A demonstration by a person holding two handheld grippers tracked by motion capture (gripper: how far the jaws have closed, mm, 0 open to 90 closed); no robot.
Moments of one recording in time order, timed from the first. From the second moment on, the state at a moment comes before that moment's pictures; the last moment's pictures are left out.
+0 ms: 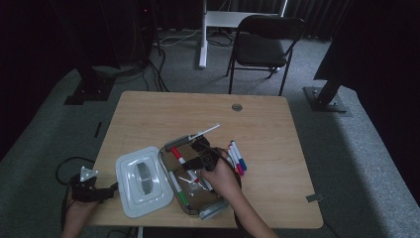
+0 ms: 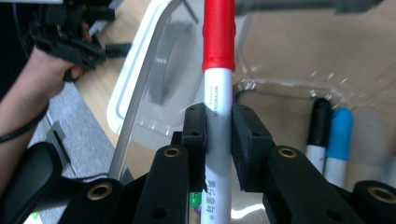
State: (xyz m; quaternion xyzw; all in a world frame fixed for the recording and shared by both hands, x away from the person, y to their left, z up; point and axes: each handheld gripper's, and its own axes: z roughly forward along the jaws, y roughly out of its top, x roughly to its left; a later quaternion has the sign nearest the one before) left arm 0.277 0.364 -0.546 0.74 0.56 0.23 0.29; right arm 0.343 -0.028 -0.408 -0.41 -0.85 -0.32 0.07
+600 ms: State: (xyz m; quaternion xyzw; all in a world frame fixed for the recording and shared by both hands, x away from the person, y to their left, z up) left arm 0.277 0.364 -0.546 0.74 0.56 0.23 0.29; right arm 0.341 0.005 -0.446 -0.39 -0.88 -0.25 0.10
